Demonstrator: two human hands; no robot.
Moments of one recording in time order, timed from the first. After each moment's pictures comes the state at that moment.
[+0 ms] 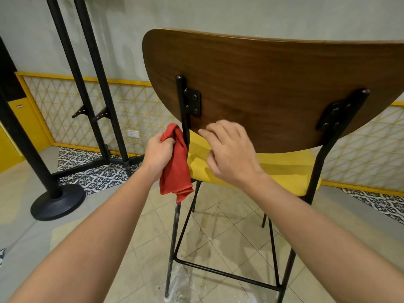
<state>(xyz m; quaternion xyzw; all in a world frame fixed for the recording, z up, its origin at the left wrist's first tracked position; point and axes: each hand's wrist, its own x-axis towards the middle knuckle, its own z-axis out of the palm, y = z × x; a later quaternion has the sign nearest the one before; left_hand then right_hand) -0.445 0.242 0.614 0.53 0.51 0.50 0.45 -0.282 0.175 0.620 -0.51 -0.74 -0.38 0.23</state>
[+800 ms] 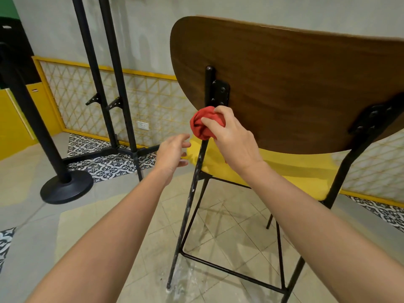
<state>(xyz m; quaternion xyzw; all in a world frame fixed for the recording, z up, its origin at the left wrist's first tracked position) -0.466 0.242 0.590 0.49 0.49 0.50 0.52 -0.320 0.197 0.626 -0.55 -0.76 -0.24 0.25</state>
